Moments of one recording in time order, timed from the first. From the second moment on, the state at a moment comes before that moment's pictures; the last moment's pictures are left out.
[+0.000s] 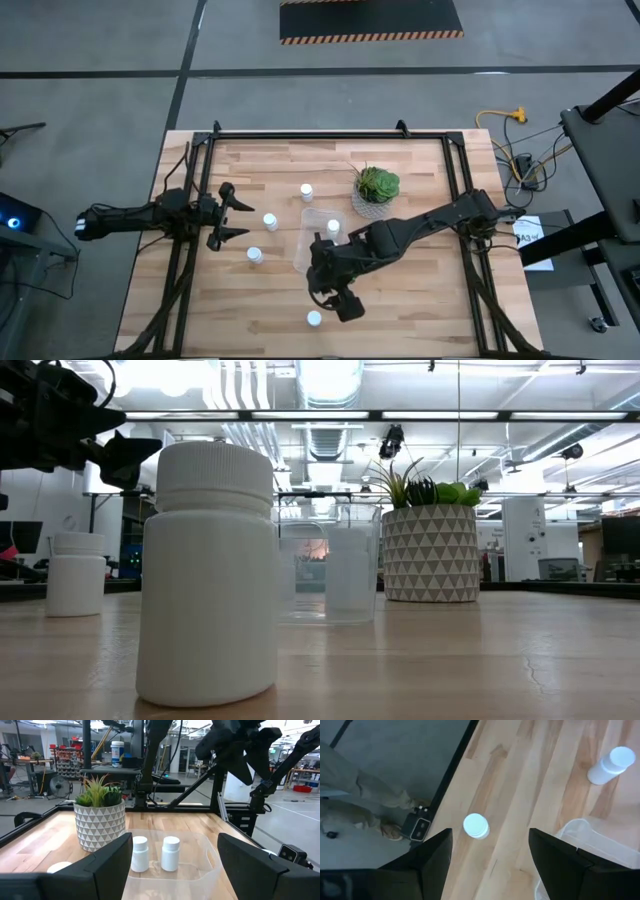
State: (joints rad) left arm 0.06 0.05 0.01 0.04 0.18 -0.07; right arm 0.37 2.03 2.04 -0.94 -0.17 0.11
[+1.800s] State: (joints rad) left arm 0.06 0.05 0.01 0.04 0.18 -0.07; right arm 0.43 2.34 2.18 -0.85 -0.18 -0.12
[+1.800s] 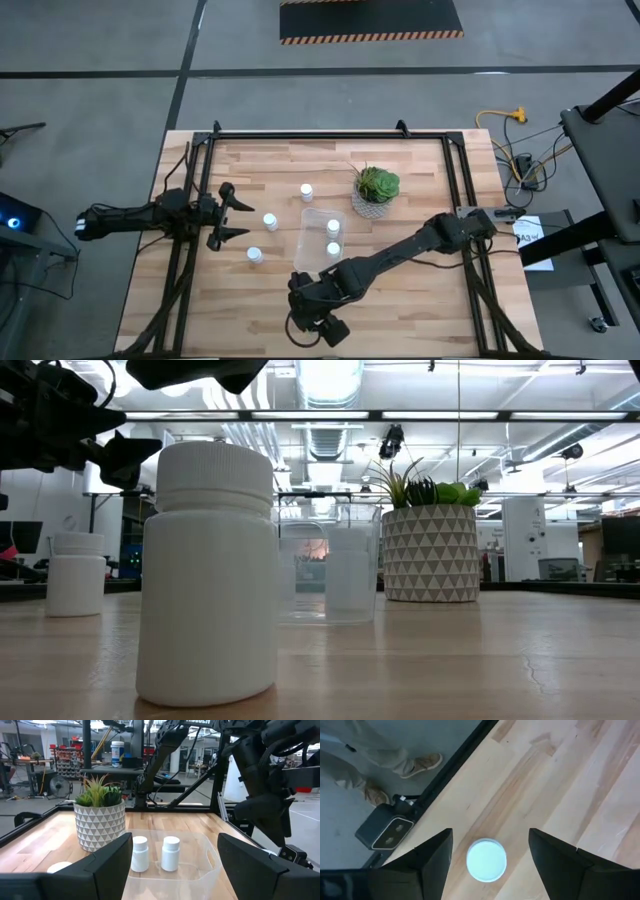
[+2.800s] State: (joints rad) left arm 0.06 0.05 0.01 0.04 0.18 -0.07; right arm 0.43 2.34 2.05 -0.77 -0.18 -0.13
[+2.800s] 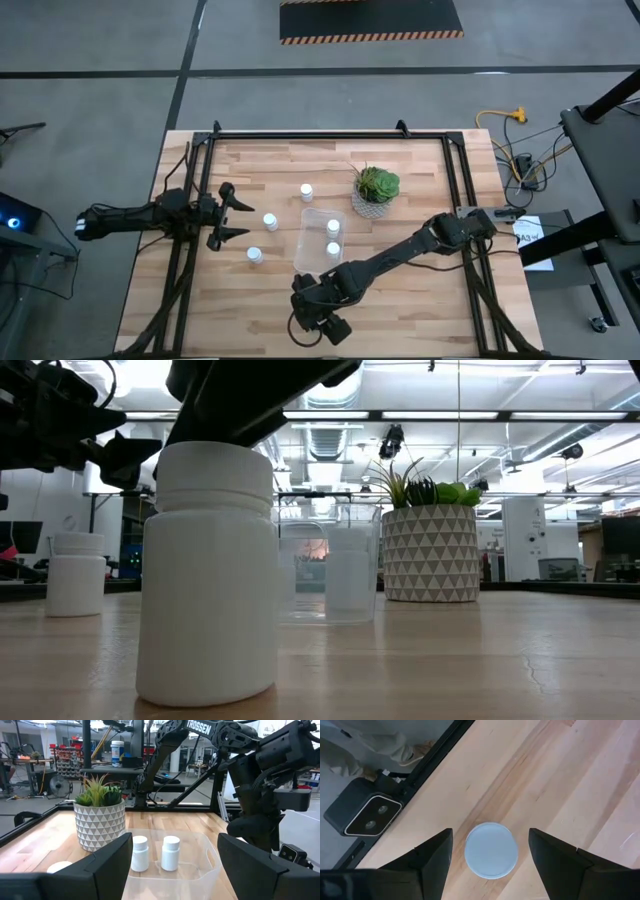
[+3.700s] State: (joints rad) left arm 0.06 0.05 0.01 0.04 0.18 -0.07; right arm 0.43 2.37 2.05 -0.79 -0.19 -0.05
